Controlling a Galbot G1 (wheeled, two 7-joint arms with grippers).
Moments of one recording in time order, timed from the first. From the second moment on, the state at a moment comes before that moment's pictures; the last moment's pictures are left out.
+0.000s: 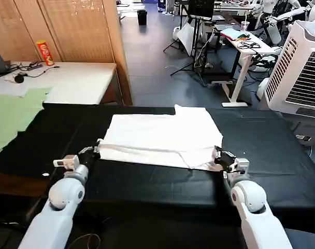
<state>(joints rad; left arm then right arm) 1.12 -1.13 -0.48 -1.74 -0.51 0.34 -0.13 -1.23 1.20 0.52 1.90 0.37 -0.46 0.00</state>
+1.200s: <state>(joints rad) 1.23 -1.12 -0.51 -1.75 -0.57 0.38 -0.07 -1.39 1.22 0.56 1.96 0.35 -0.48 0.02</state>
